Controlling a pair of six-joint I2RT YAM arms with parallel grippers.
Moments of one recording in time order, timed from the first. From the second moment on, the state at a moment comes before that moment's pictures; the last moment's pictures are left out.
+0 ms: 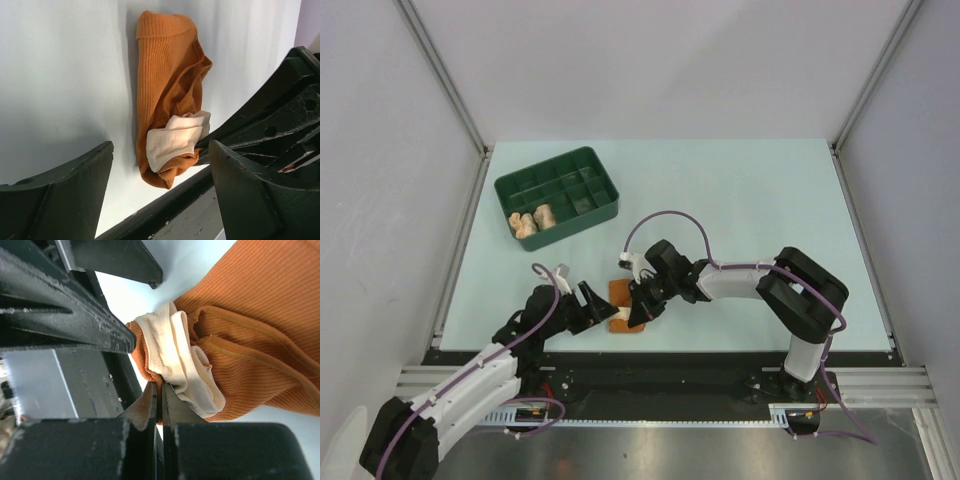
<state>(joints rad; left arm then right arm) -0.53 0.63 0.08 -0.05 0.20 -0.97 0.93 1.79 0.92 0.02 -0.62 0.31</state>
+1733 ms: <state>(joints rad) -0.53 1.12 0.14 0.31 0.33 -0.81 1.10 1.64 0.93 -0.04 -0.25 0.01</state>
